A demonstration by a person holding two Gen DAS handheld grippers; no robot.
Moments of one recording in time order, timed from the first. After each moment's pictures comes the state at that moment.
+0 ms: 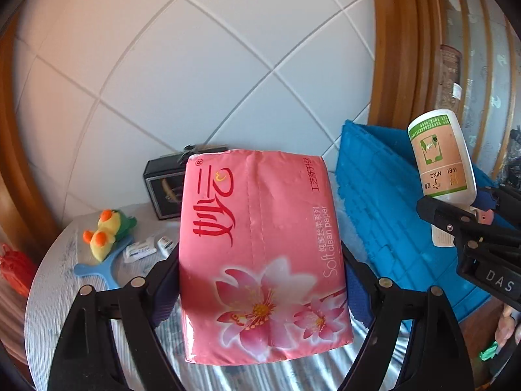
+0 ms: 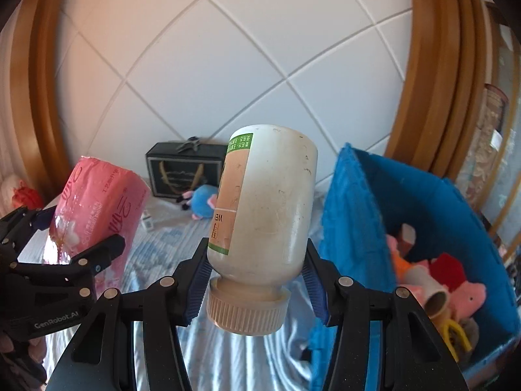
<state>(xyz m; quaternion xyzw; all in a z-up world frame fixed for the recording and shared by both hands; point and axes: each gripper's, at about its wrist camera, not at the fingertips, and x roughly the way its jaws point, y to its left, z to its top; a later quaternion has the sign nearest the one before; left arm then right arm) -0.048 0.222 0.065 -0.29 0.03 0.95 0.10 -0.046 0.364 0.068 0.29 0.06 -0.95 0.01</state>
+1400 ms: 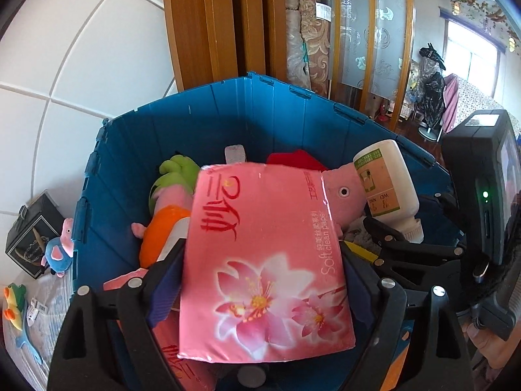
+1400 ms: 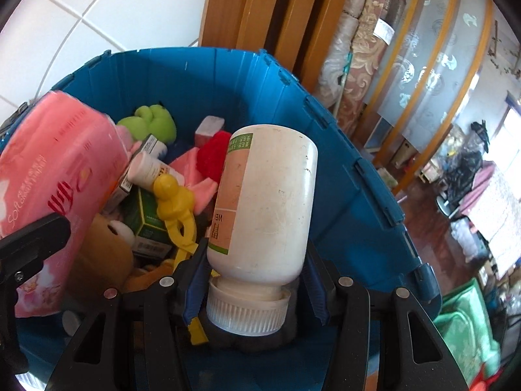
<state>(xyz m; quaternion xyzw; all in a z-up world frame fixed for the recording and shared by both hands) -0.028 0.617 0.039 -0.35 0.14 0.87 0.30 0.003 0.746 0.000 0.43 0.03 -0.88 -0.20</state>
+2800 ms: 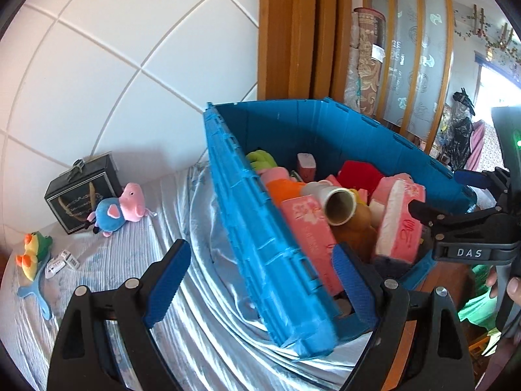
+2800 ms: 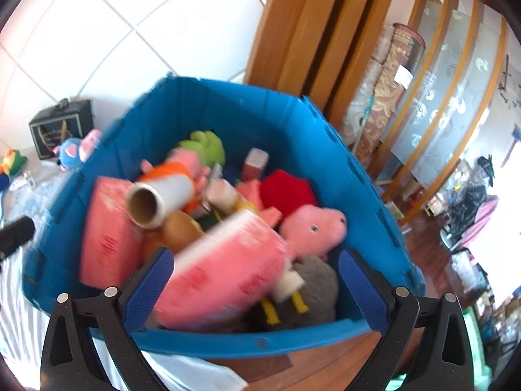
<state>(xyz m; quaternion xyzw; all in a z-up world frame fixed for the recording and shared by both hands) -0.008 0.418 0.057 -0.32 0.06 0.92 0.23 0.025 0.623 0.062 0.38 0.07 -0.91 -0.15</state>
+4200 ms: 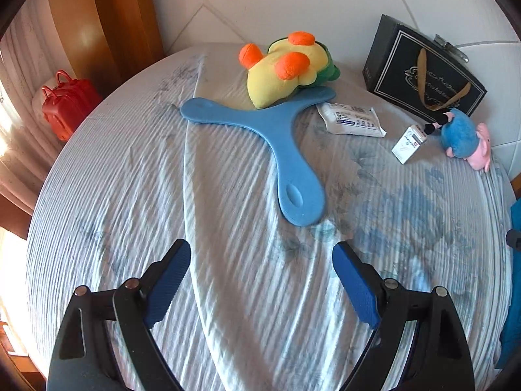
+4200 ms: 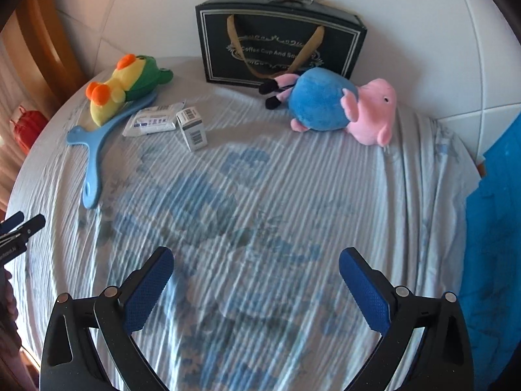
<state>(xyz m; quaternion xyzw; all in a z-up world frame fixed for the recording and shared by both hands) -0.152 -0.144 -0.187 -0.50 -0.12 0.84 -0.17 -0.259 0.168 -0.144 0.53 0.11 -0.83 0.14</state>
